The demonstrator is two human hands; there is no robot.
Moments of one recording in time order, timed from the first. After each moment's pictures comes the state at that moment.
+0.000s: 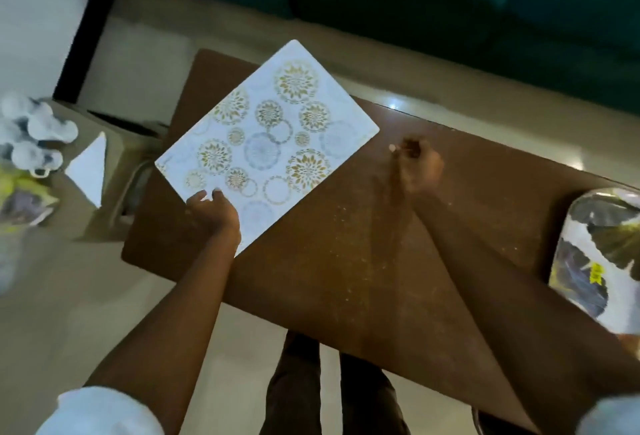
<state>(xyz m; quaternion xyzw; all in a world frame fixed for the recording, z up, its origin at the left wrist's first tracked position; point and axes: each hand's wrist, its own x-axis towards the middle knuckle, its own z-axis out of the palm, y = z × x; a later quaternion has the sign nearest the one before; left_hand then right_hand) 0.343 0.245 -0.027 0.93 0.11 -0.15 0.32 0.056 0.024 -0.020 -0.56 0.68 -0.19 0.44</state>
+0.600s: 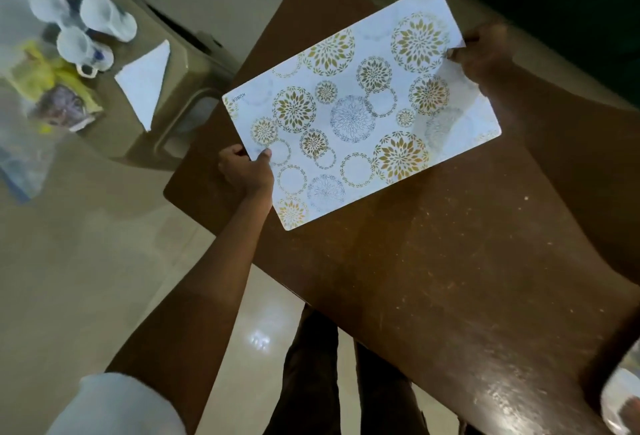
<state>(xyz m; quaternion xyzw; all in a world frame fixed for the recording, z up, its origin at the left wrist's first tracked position) 0.426 0.294 -0.081 0.89 0.16 -0.17 0.38 0.273 -0.110 -0.071 -0.72 0.58 0.01 0.39</state>
